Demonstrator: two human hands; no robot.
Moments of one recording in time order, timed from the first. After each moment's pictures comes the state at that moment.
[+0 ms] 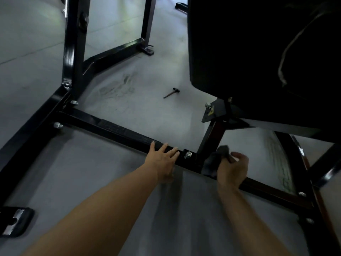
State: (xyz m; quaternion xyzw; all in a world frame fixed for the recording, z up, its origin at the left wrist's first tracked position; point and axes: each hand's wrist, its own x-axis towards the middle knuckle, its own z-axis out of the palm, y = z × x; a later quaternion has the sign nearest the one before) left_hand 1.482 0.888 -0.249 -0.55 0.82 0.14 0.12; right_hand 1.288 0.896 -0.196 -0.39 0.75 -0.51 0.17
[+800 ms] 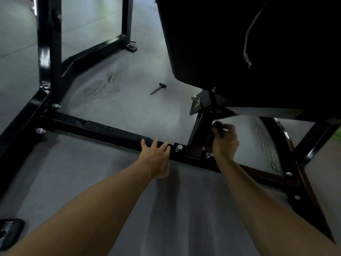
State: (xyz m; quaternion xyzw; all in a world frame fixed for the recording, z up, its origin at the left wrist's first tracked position) left_hand 1.469 0.889 -0.240 -0.57 0.81 0.13 0.12; right_hand 1.265 0.847 -0.185 -0.48 0.74 -0.45 0.15
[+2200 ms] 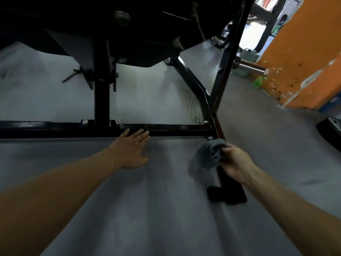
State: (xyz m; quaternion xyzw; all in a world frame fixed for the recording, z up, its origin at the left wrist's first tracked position) left_hand 1.260 0.973 -0.199 -0.41 0.90 0.06 0.11; right_hand 0.938 1.078 -0.151 -0.19 0.64 -0.56 0.49
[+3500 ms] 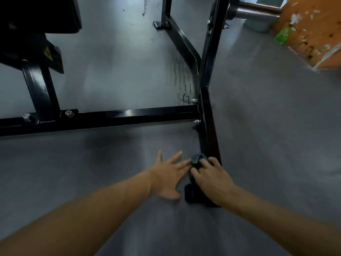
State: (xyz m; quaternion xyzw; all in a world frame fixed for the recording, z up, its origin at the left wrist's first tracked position) left_hand 1.013 1.029 -0.277 -0.25 0.93 0.16 0.23; right_hand 0.832 1.106 -0.255 -0.81 0.57 0.16 -0.02
